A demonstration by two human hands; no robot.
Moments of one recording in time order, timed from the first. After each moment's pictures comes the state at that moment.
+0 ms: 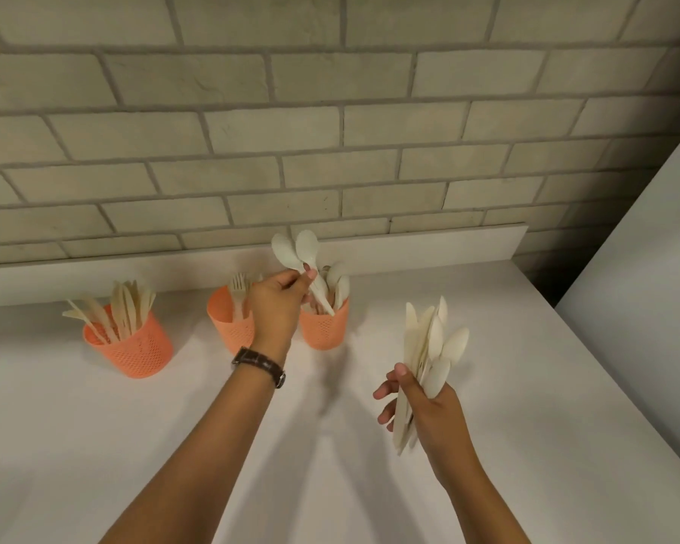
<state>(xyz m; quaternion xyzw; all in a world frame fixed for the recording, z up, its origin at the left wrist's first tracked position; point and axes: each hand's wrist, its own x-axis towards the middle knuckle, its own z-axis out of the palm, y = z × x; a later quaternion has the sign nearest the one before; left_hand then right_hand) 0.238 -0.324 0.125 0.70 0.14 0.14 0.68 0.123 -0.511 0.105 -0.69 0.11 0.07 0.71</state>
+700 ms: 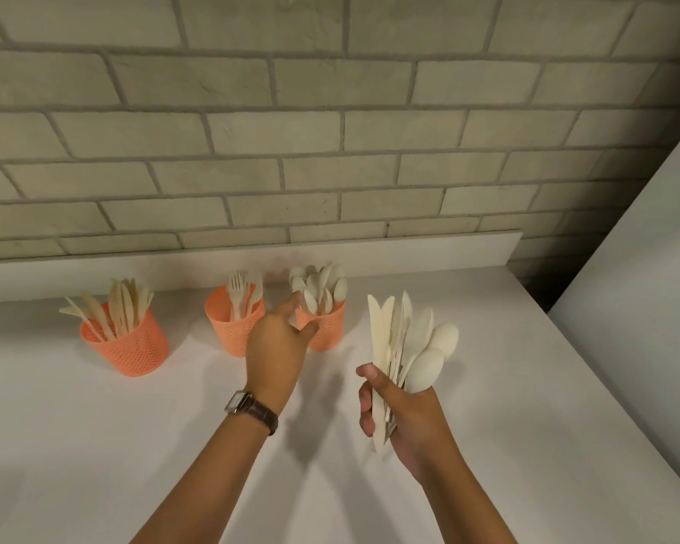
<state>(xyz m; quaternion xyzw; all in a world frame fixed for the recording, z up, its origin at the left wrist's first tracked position) 0.187 -0.331 0.114 0.89 0.09 0.17 0.42 0.117 -0.491 0.125 -0.56 0.06 0.12 0.82</state>
